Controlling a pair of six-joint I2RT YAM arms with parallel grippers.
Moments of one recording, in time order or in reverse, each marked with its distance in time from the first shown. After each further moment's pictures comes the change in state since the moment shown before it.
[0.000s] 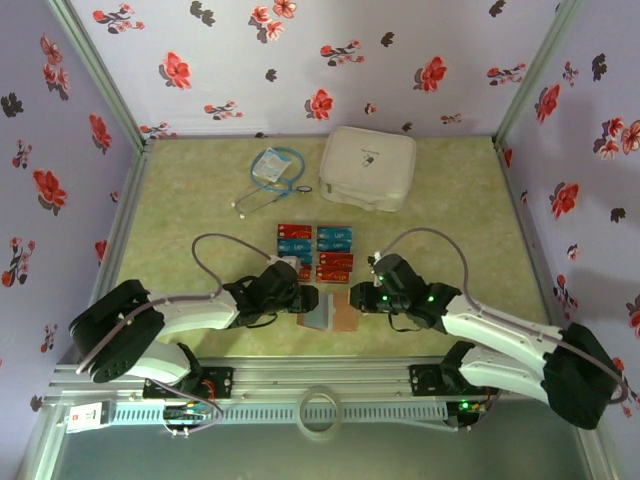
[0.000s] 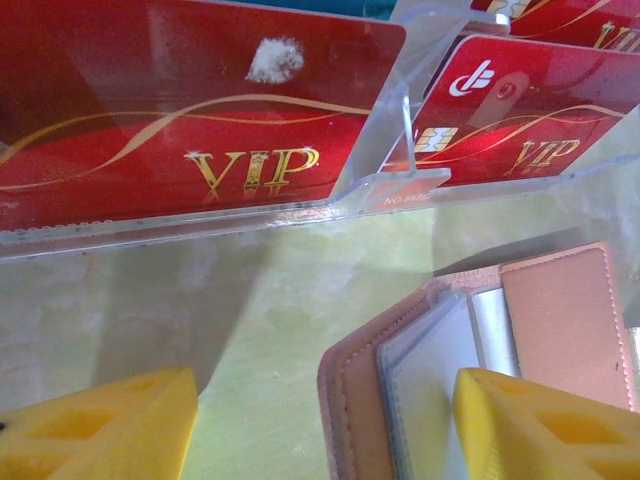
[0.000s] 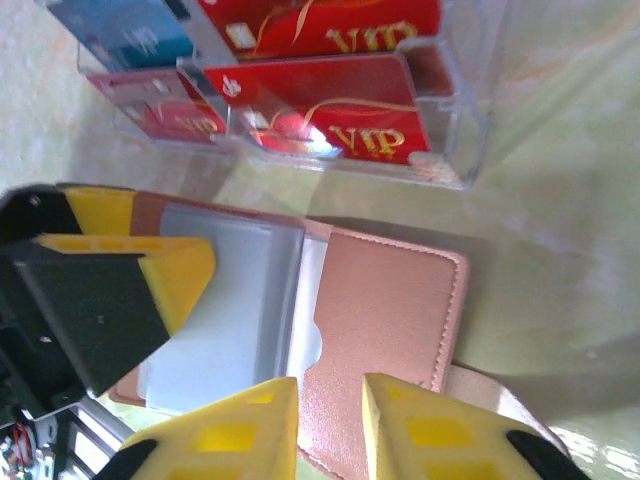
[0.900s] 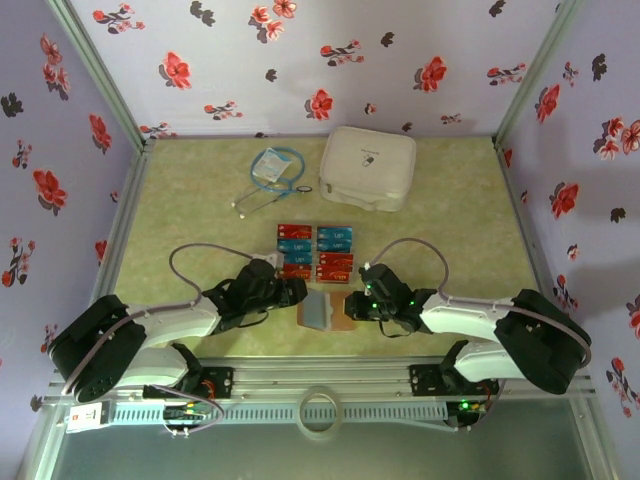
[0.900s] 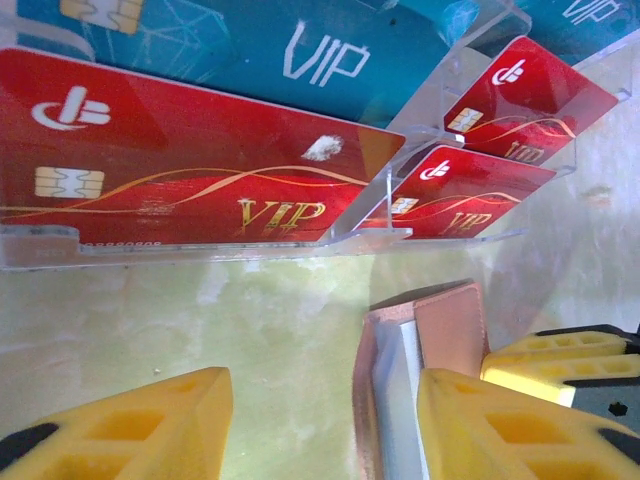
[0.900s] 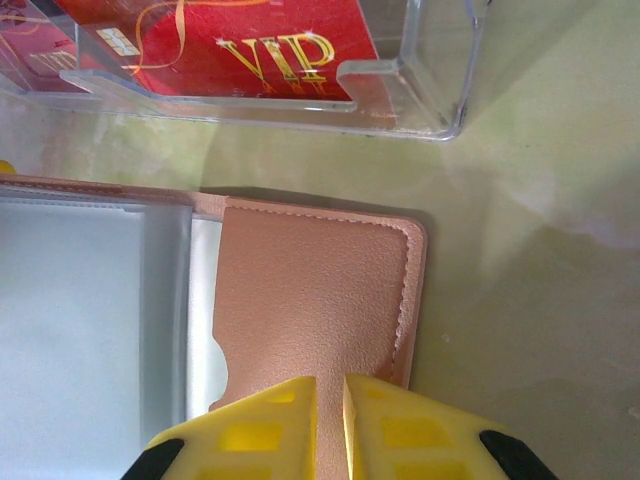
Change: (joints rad) left arm 0.116 -0.130 -0.133 0.182 0.128 -0.110; right arm 0.021 0.228 -0.096 0.270 -0.004 0.026
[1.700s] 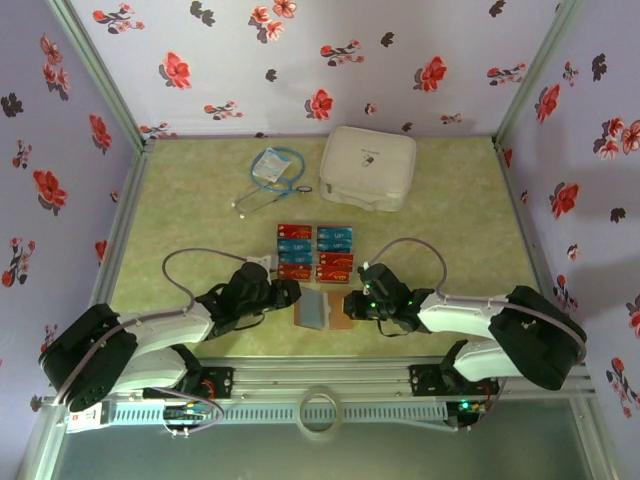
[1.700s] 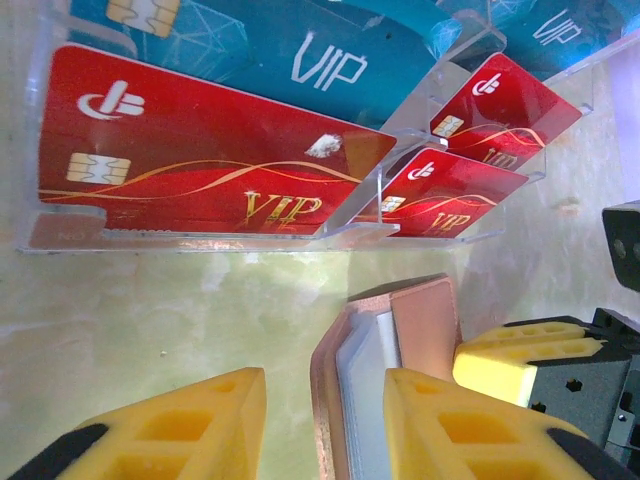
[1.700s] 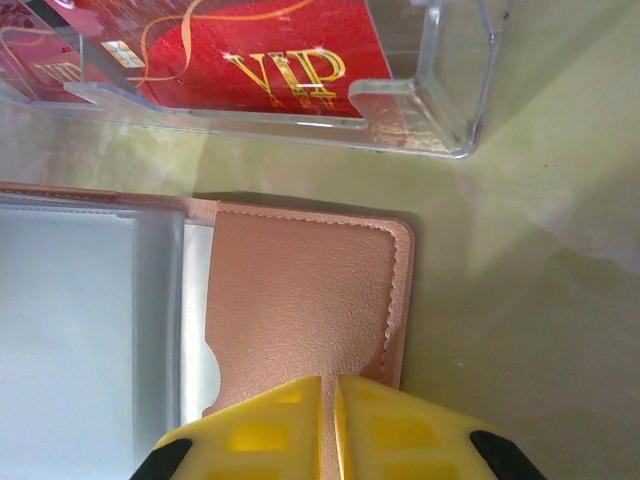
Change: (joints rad) left arm 0.014 -0.071 -0.062 0.039 0.016 -0.026; right arm 0.000 0.032 -0.002 0.047 0.000 0.000
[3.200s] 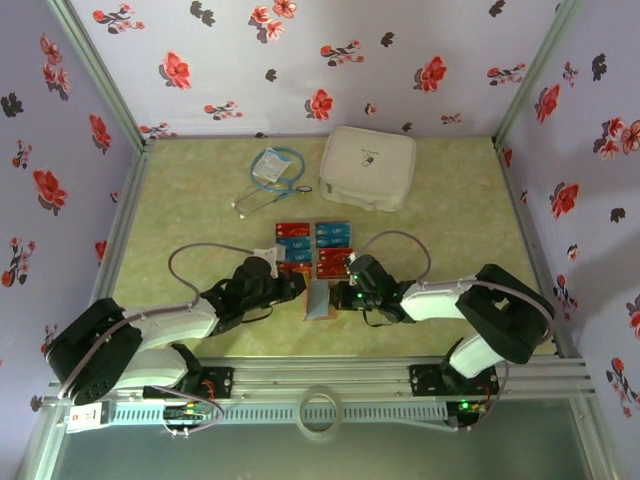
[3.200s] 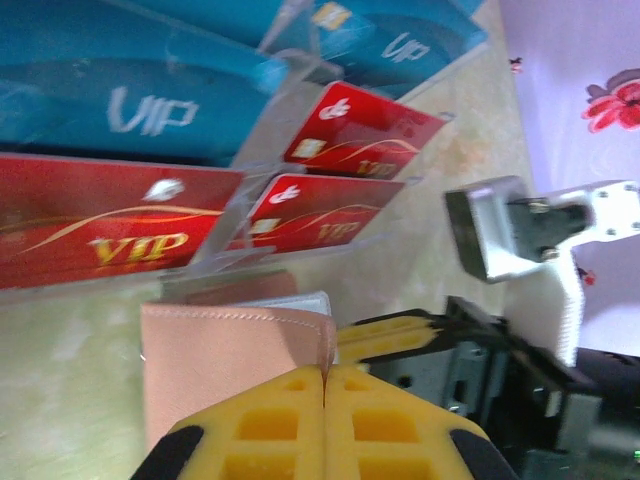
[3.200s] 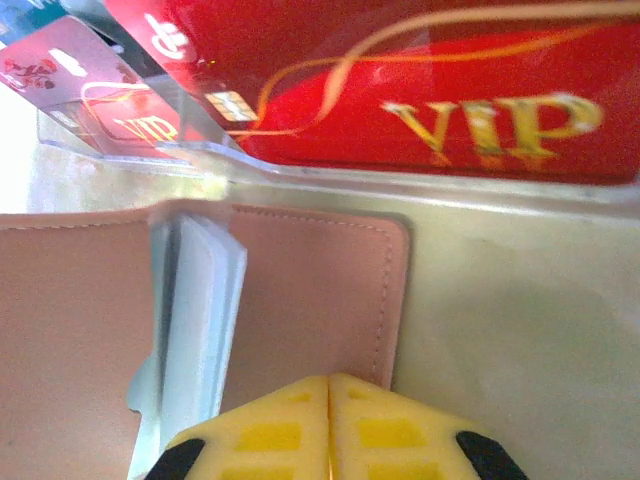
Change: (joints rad) left arm -0.023 0.042 0.043 0.109 0.022 -0.042; right arm -0.016 0.188 0.082 0.170 -0.047 0.002
